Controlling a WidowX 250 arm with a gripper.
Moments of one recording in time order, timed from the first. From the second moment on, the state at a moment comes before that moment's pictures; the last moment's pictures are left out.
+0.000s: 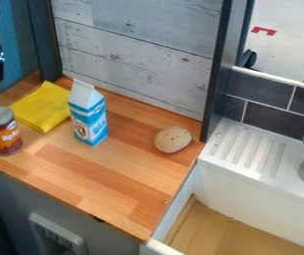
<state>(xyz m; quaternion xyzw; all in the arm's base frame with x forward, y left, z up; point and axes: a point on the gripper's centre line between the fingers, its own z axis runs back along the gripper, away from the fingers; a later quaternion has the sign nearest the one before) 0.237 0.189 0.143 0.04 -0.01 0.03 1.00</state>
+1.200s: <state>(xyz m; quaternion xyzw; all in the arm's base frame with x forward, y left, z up) 0.236 0.226 0.083 -0.03 0.06 0.03 1.00</state>
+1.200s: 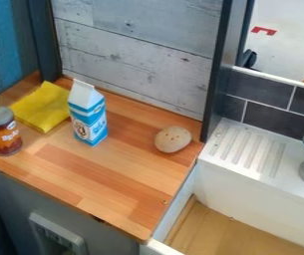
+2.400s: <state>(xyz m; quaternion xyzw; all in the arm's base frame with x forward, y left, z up) 0.249 0.229 0.061 -0.04 0.05 0.04 1.00</state>
